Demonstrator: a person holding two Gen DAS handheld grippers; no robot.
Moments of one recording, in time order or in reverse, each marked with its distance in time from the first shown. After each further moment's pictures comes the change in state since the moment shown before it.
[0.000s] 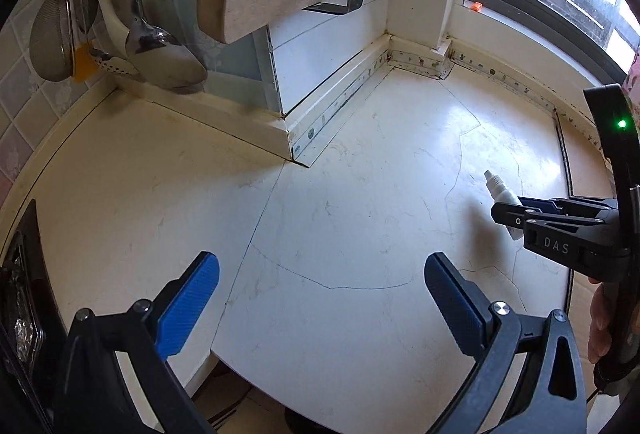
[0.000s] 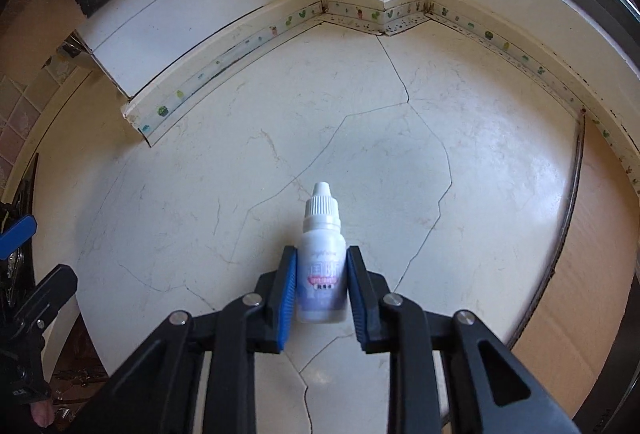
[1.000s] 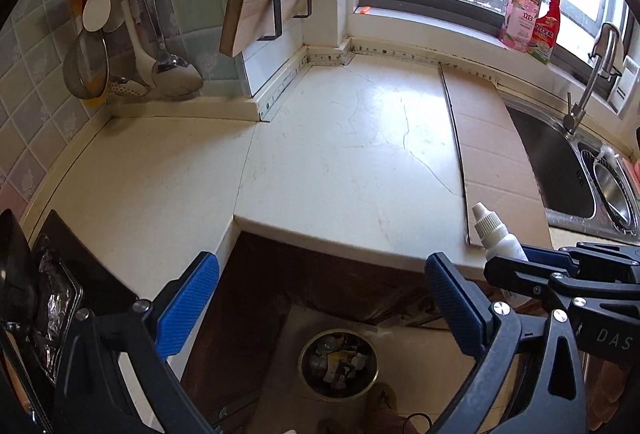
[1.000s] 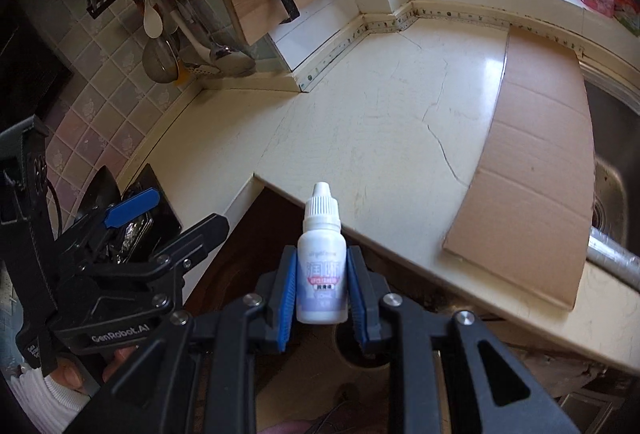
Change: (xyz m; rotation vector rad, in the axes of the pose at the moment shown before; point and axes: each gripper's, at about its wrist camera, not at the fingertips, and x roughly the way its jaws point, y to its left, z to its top) left arm -0.180 0.024 -0.139 0.237 -0.055 -0.158; right arm -0.184 0.106 -0.230 0.232 -0.169 0.197
